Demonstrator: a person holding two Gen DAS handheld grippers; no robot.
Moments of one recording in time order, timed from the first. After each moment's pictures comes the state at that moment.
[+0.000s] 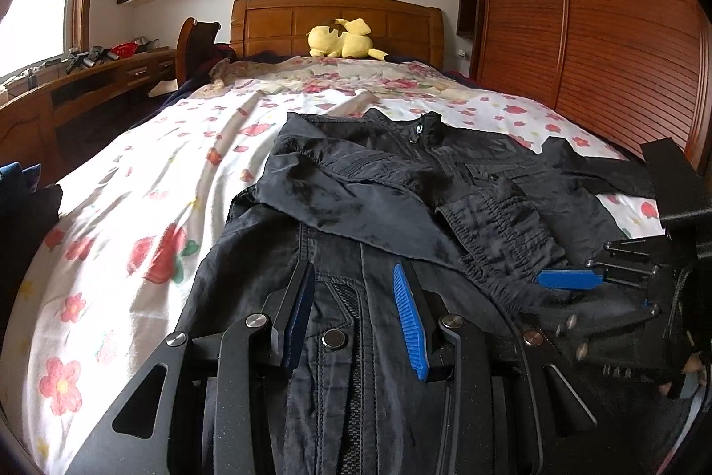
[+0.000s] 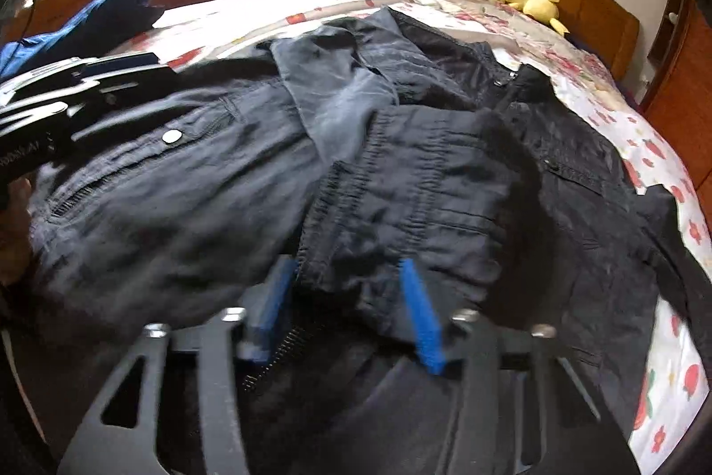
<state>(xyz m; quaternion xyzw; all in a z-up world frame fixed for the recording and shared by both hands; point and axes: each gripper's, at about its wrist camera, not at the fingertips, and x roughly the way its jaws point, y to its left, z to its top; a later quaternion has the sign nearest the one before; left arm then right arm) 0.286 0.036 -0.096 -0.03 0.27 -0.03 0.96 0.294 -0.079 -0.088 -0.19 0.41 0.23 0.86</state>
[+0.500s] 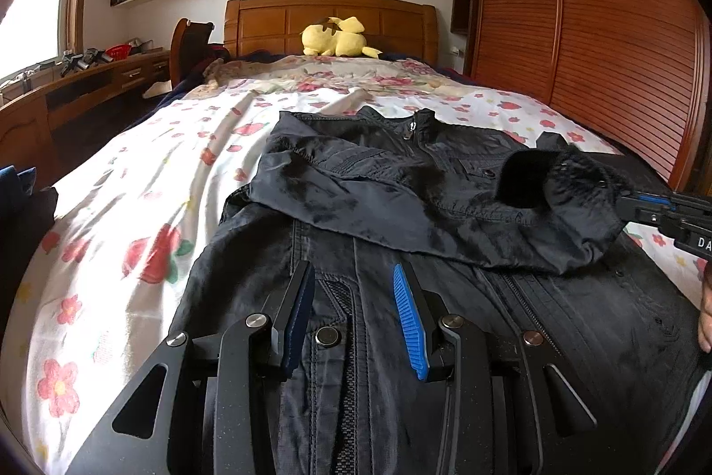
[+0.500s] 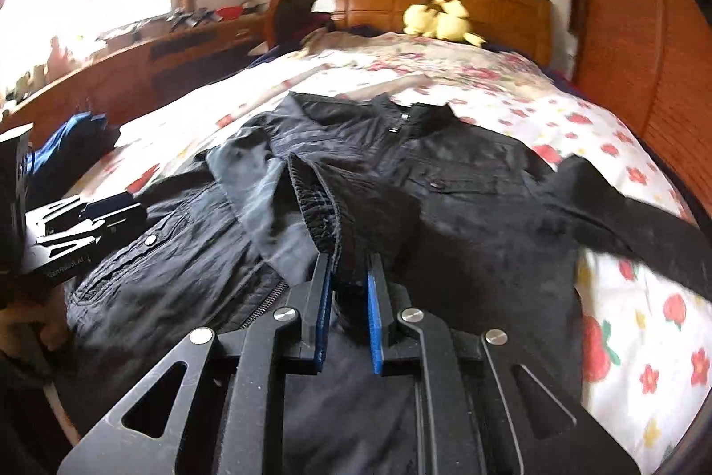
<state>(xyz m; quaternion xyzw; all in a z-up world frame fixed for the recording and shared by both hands) 0.287 0.035 -0.096 -0.03 0.27 -0.04 0.96 0.267 -0.167 -0.022 -0.06 0.34 0.15 0.93</state>
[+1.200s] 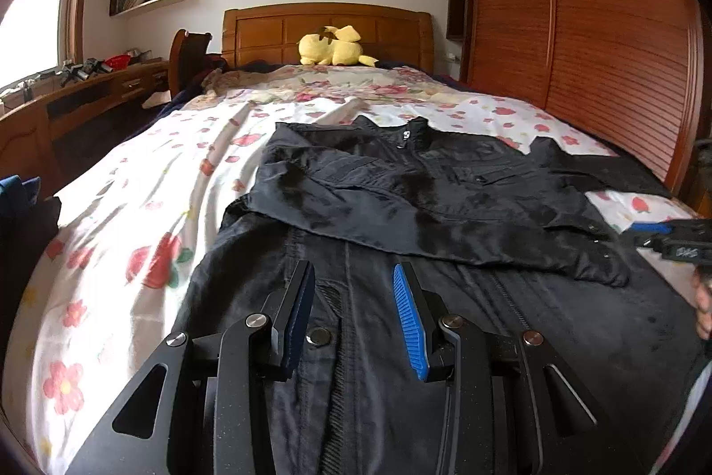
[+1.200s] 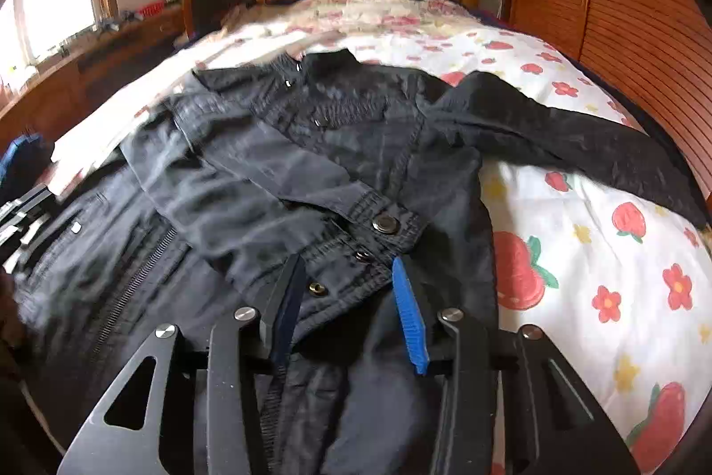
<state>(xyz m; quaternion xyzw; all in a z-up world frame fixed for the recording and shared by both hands) 0.274 0.027 -0.091 -0.02 0.26 -0.04 0.96 0.283 -0.244 -0.054 -0.02 0.43 0.07 0.90</state>
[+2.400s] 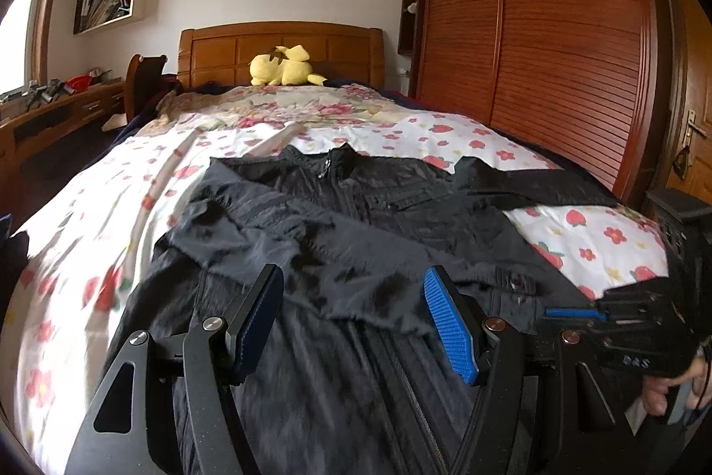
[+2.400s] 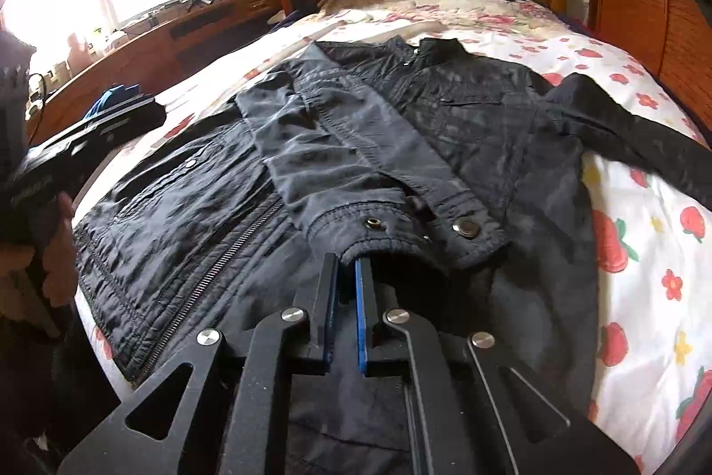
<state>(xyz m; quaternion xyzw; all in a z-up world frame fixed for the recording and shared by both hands) 0.259 -0.021 -0.049 -0.03 0.24 -0.11 0.96 0.218 -0.202 -0.044 -0.02 0.41 0.20 0.89</state>
